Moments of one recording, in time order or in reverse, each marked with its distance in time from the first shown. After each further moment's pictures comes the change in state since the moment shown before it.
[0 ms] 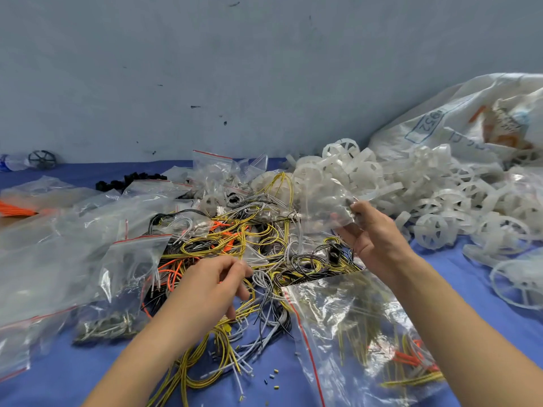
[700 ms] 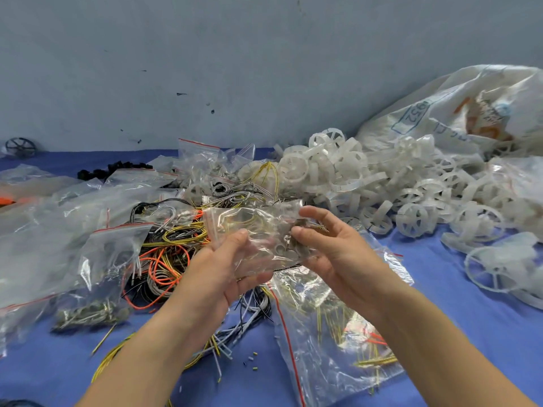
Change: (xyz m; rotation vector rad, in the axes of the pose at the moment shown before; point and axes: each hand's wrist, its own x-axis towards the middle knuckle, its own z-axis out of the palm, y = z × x) left_hand -0.003 0.043 0.034 -0.997 -0.051 -0.215; right_hand -0.091 0.009 0.029 -0.135 -0.297 0.096
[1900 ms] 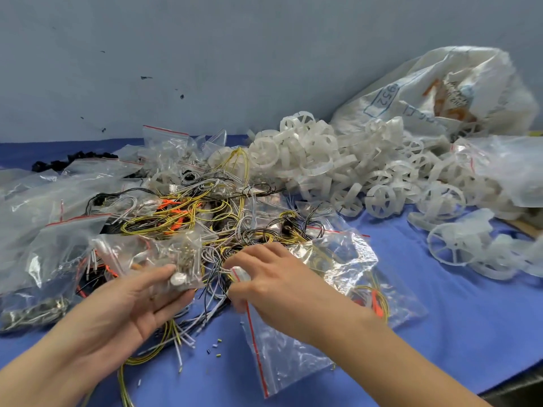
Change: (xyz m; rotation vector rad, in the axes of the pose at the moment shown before) left_hand -0.021 -0.009 -0.053 -0.064 0.218 -0.221; right_hand -0.022 0.034 -0.009 -1.887 -0.552 -0.657
